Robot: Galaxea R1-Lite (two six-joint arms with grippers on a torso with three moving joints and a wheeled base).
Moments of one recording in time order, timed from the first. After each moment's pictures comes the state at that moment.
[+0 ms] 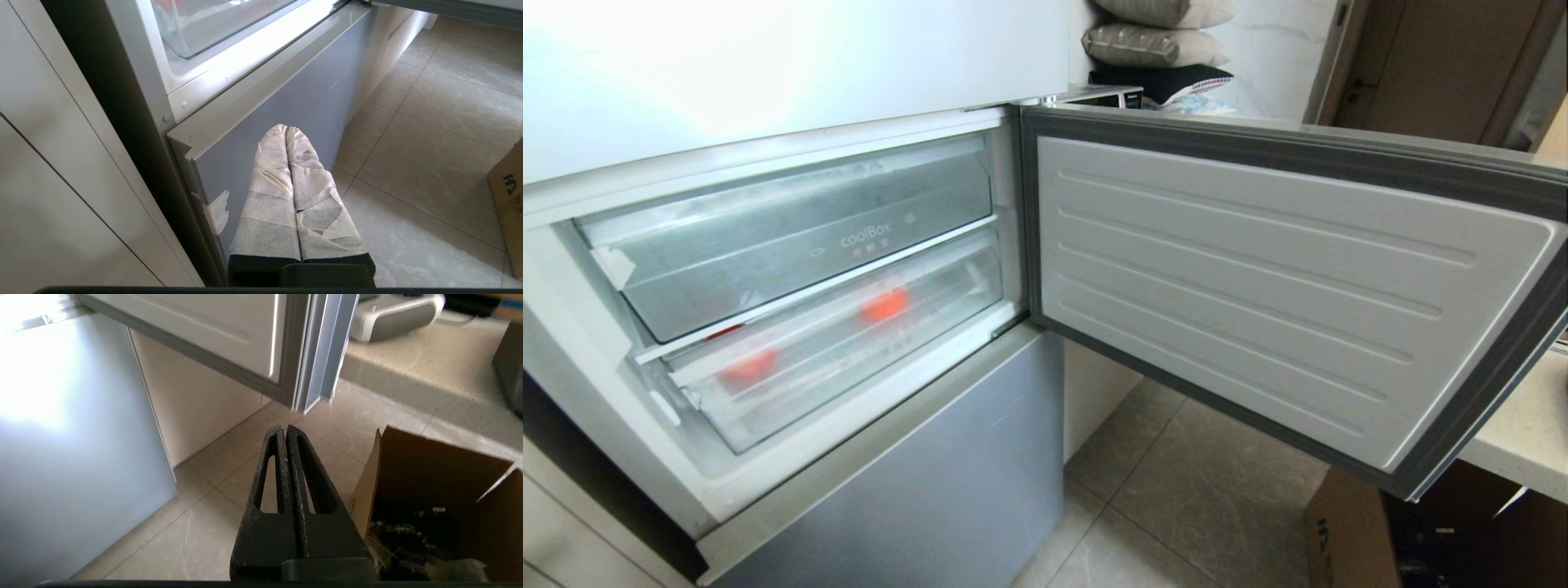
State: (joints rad) left arm 0.01 0.00 -0.03 0.08 0.00 0.01; right arm -0.01 0.00 -0.01 0.00 -0.01 -0.02
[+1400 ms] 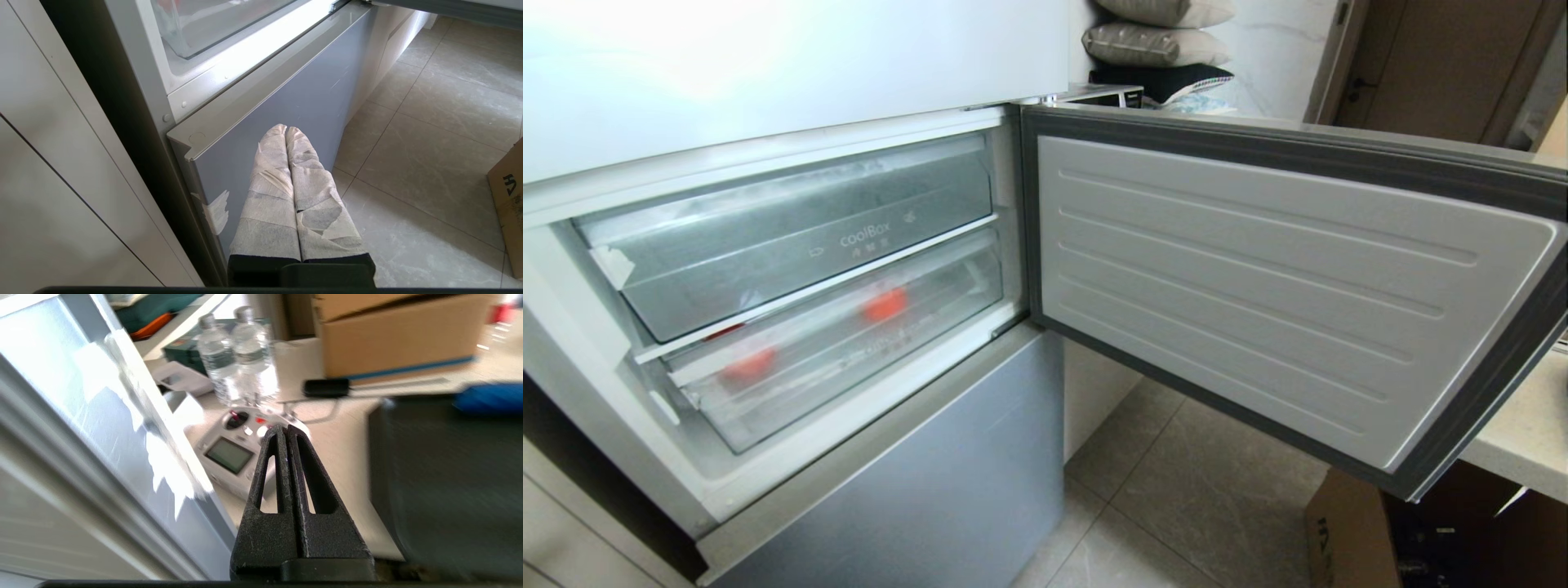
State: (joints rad) left arm 0.01 0.00 -0.03 0.08 0.00 0.01; right arm -0.61 1.00 -0.52 -0.55 0.16 0.27
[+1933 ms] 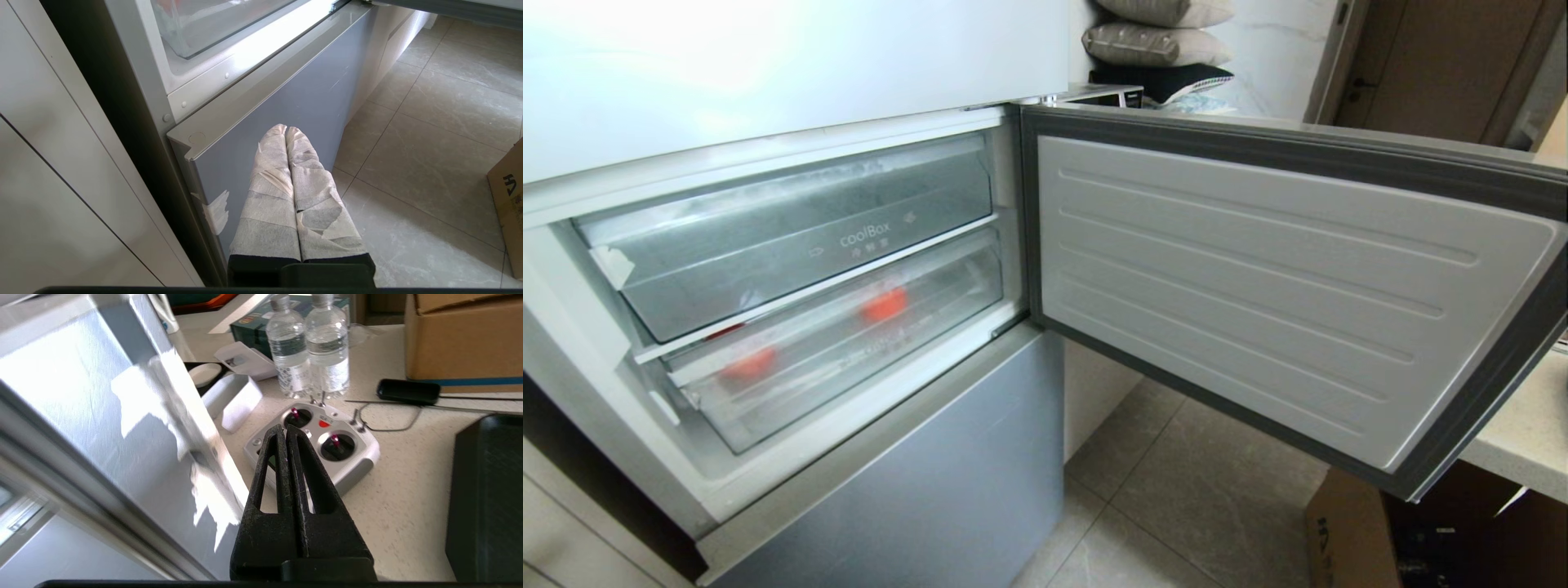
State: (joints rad) left arm 0.01 0.00 -0.03 0.08 0.00 0.01; right arm -0.62 1.19 -0.65 -0.58 0.42 0.29
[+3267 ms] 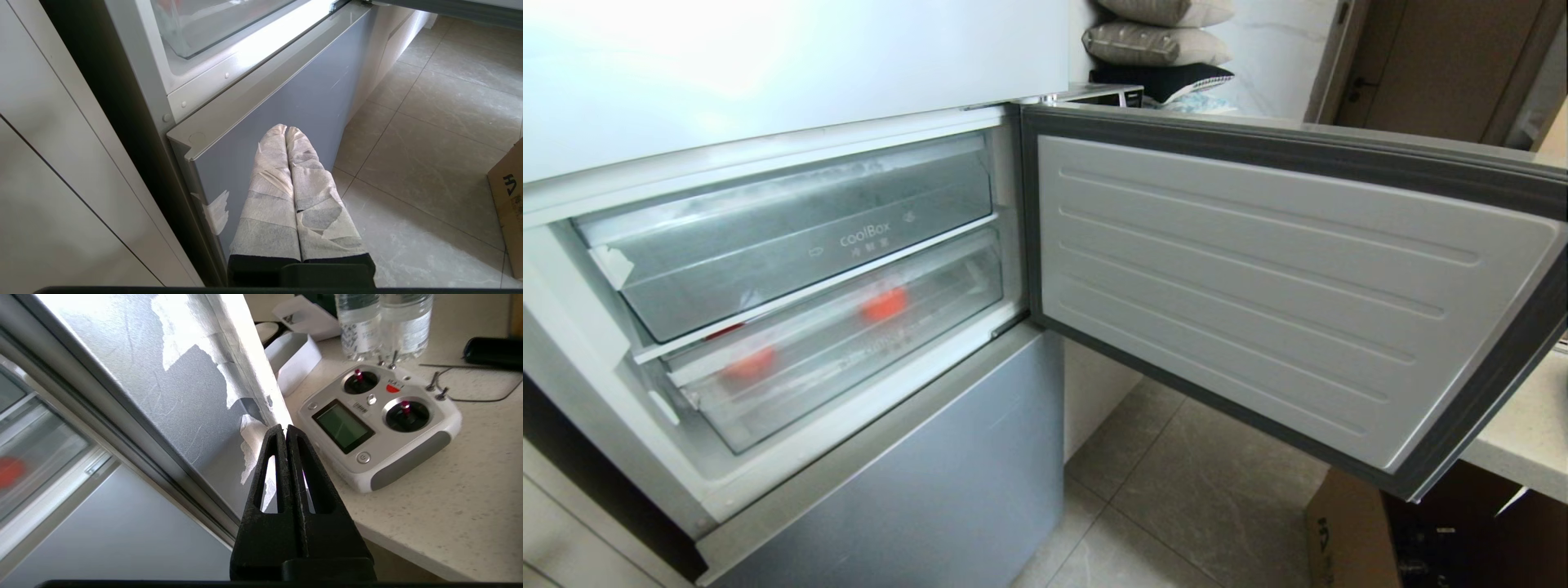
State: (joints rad) left arm 0.01 0.00 -0.03 0.08 0.00 0.01; right arm -0.63 1.21 -0.59 -0.59 0.62 0.32
